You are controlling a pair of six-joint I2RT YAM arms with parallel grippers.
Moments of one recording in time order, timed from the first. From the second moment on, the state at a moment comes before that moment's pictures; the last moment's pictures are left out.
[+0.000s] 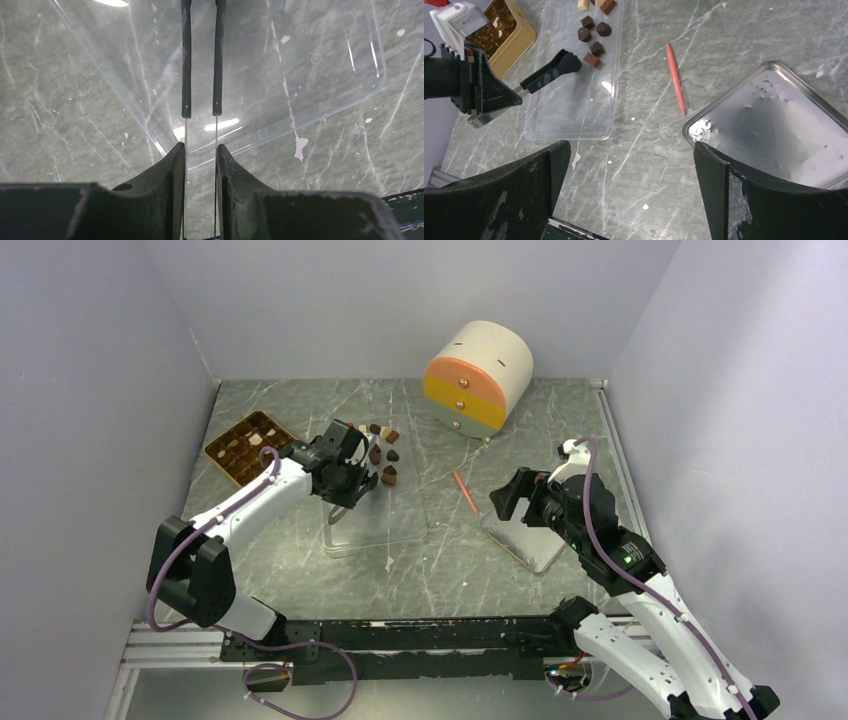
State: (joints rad) left arm -0.52 1.47 1.15 -0.80 -0.06 -0.18; right arm 0.54 0.65 0.84 -0.61 0.13 0.53
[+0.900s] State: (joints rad) left arm -0.38 1.49 1.31 -0.84 -0.13 -0.18; right arm 0.54 0.64 0.84 -0.61 0.12 0.53
